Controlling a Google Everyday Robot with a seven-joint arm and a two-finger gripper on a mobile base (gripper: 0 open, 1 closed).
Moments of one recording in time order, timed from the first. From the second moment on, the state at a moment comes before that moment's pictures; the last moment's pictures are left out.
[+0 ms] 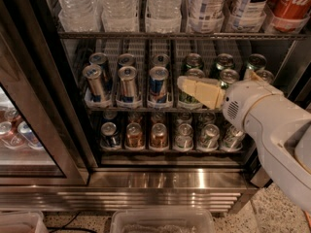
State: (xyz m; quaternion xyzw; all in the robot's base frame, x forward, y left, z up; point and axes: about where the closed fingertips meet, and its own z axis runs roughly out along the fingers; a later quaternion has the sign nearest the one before) arm 0.516 -0.142 0.943 -0.08 0.76 0.12 0.63
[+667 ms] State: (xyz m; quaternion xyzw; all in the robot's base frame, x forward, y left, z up) arm 0.526 -0.168 0.932 -0.07 0.76 0.08 0.64
